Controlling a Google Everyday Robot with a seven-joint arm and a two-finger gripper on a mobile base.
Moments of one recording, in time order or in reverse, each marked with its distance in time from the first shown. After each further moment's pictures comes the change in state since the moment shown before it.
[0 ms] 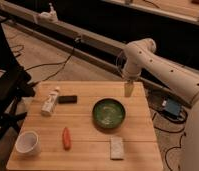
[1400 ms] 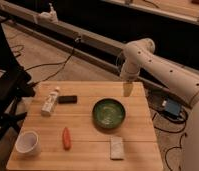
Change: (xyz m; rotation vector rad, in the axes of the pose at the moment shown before) arm -0.026 -0.003 0.000 0.040 -0.036 -0.166
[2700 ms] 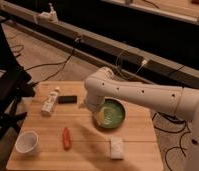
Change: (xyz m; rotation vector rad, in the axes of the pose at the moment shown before) arm -0.187 0.134 0.057 -0.094 -0.160 -0.732
